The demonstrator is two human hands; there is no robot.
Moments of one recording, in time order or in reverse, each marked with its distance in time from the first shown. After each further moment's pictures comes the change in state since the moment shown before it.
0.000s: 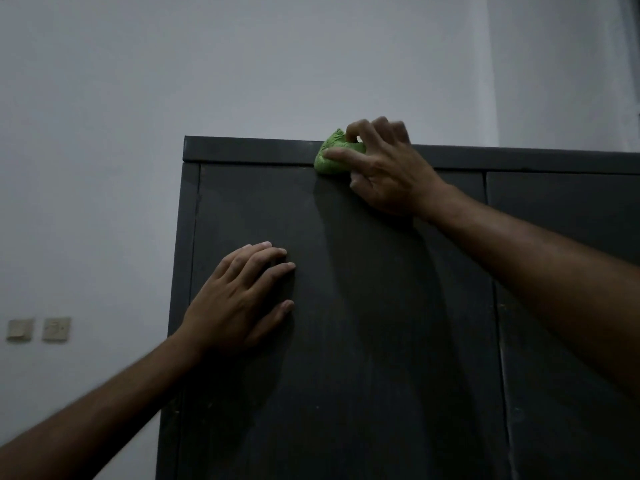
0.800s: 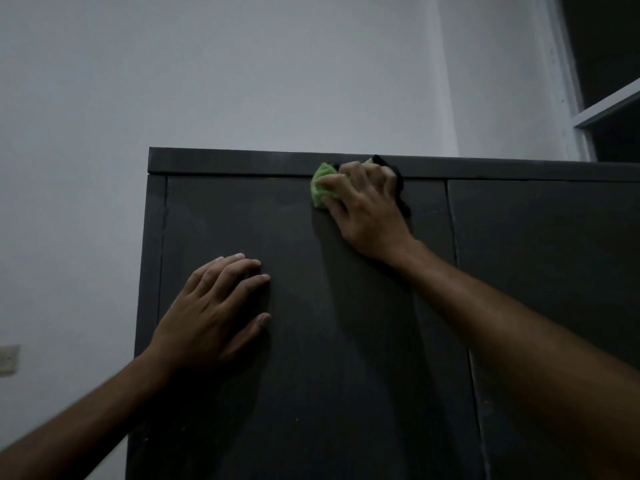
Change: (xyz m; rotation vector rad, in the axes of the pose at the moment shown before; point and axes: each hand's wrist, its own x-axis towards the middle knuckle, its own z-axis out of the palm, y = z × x) left_hand 0.005 0.005 -0.010 0.021 -0.035 0.012; right_hand -0.038 -0.033 0.023 0.184 0.158 0.352
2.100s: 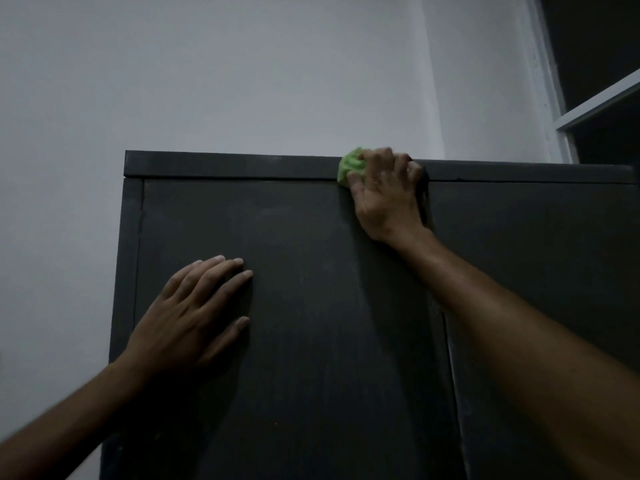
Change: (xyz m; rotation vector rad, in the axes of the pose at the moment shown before) left_hand 0.001 0.004 -0.002 0.038 -0.010 0.004; right_hand 0.003 0.050 -0.014 -0.116 0.025 0.225
